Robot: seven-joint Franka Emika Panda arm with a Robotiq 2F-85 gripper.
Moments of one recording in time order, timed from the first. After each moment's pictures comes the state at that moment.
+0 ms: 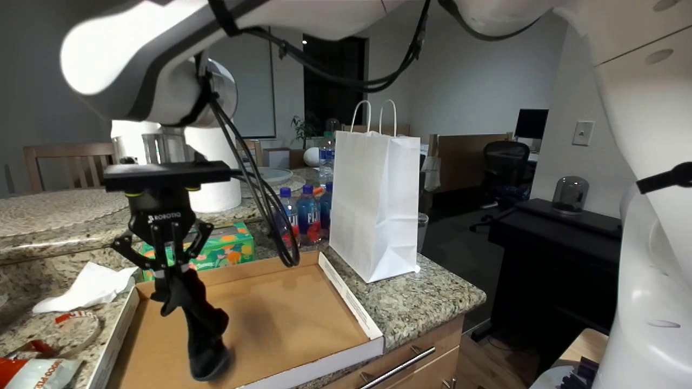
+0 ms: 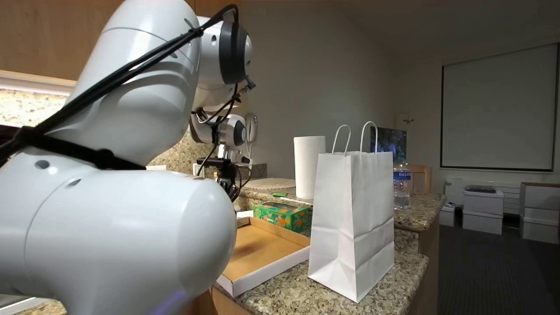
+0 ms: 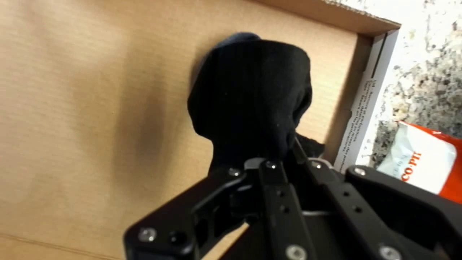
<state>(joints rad) 0.50 0.44 0.20 -1.64 0.07 1.92 0.59</state>
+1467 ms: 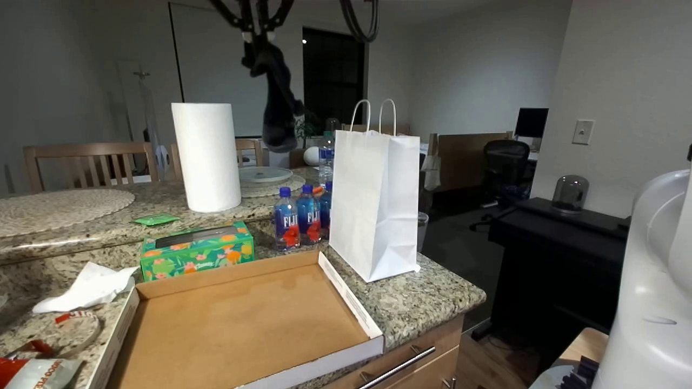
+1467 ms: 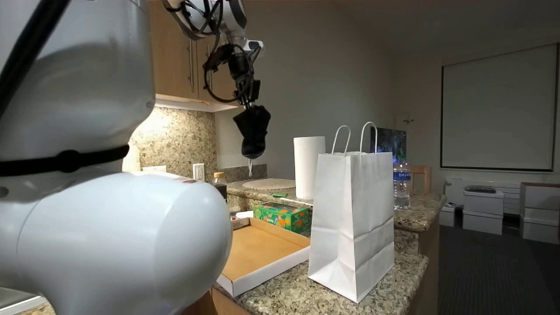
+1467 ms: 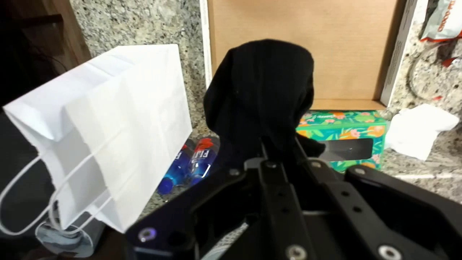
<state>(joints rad) 0.37 -0.04 0.22 -1.45 -0.20 1.44 0.80</state>
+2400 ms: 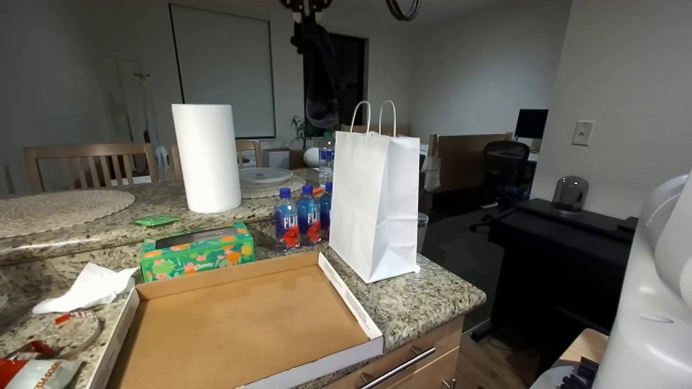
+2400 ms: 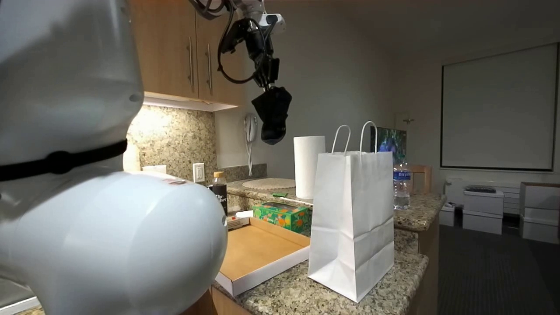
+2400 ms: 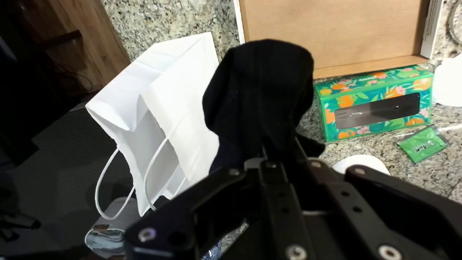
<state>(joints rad) 0.25 -0.12 0.19 -1.46 -0.19 1.40 0.80</state>
